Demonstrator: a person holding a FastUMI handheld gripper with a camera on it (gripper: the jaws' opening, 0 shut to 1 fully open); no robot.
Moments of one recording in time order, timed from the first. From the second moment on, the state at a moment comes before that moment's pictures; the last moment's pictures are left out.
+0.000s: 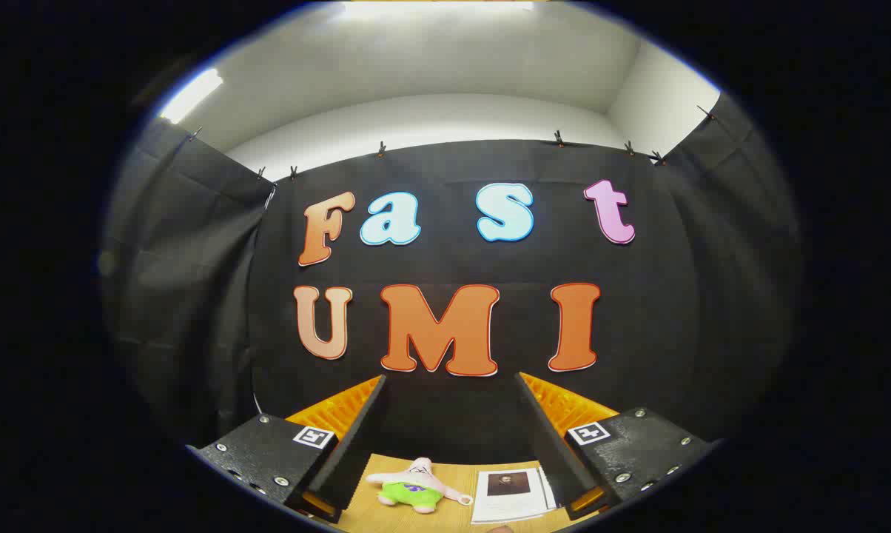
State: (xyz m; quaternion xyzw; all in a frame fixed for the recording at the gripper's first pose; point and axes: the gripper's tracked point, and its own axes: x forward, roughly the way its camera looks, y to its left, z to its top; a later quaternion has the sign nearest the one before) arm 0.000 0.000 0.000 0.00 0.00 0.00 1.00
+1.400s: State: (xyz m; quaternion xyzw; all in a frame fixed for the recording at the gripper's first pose) arm -0.035 0.057 -0.085 0.08 0.16 0.06 0.98
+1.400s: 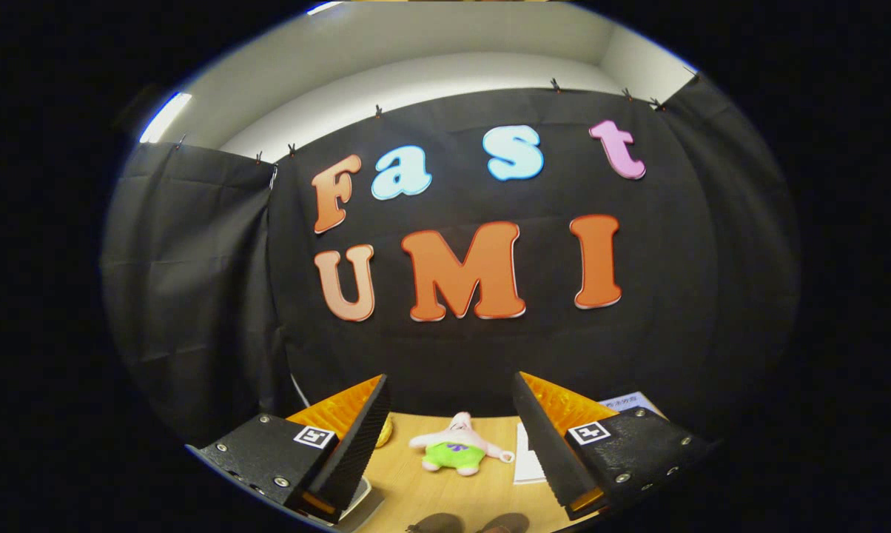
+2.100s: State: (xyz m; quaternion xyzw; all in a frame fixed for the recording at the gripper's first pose) arm -0.120 0.200 -0.269 0.26 0.49 0.17 0.82
